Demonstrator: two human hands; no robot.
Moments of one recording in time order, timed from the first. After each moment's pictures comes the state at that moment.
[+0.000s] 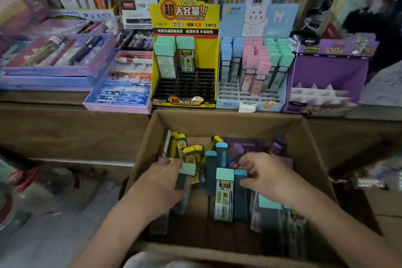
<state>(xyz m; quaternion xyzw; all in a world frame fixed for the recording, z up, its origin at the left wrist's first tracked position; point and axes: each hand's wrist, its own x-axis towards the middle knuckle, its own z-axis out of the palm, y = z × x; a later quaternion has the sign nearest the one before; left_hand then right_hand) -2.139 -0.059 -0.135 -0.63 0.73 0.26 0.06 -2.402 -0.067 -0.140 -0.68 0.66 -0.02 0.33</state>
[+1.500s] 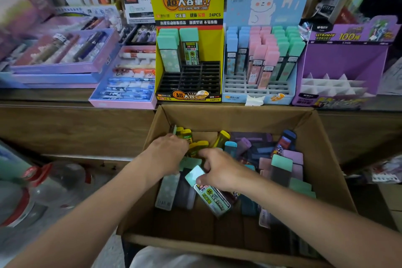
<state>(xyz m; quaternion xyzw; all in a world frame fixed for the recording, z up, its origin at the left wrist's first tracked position) -2.145 -0.124 -0.141 -0.54 0.81 0.08 0.23 -2.308 -0.092 -0.173 -0.69 0.57 -0.06 0.44</state>
